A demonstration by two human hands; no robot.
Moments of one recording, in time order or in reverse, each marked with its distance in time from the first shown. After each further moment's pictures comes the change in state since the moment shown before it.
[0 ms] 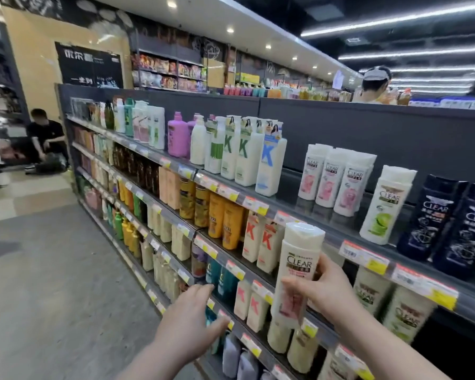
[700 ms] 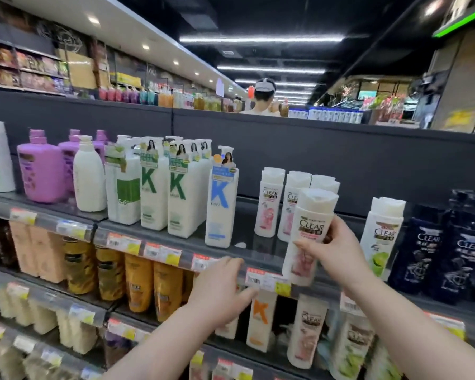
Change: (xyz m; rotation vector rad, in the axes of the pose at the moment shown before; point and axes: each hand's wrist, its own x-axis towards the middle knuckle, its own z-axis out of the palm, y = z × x) left_hand 0.274 0.057 -0.044 -0.168 -0.073 0.582; right_hand 0.178 -0.053 -0.012 -0.114 0.607 -0.024
